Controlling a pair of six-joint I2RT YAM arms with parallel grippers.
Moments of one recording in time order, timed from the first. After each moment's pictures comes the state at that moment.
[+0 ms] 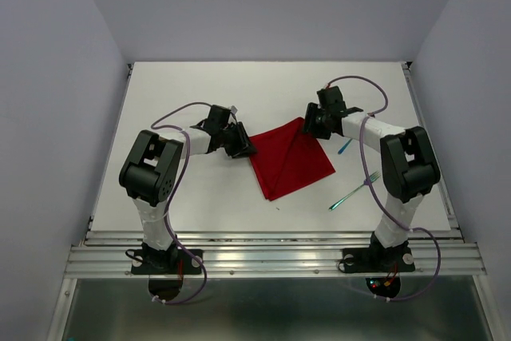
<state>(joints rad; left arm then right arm) -0.41 1.86 1.02 -0.05 0.40 -0.77 0.34 1.84 1.21 -0.27 -0.01 0.54</state>
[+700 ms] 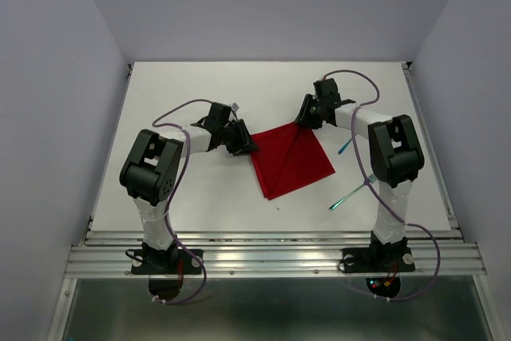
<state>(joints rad) -0.41 1.87 1.05 -0.06 0.42 -0.75 0.30 2.04 1.40 -0.20 -0.15 0.60</state>
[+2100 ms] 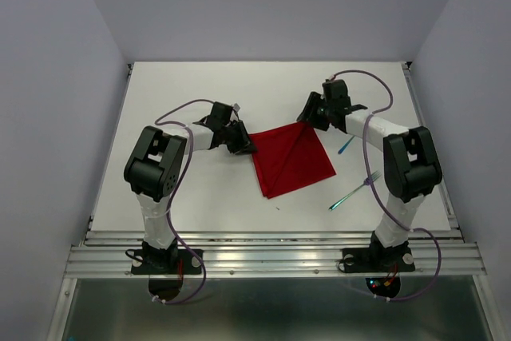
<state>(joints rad) -0.41 1.92 1.08 -0.07 0.42 -0.75 0.29 1.89 1.27 -0.15 -0.13 0.64</state>
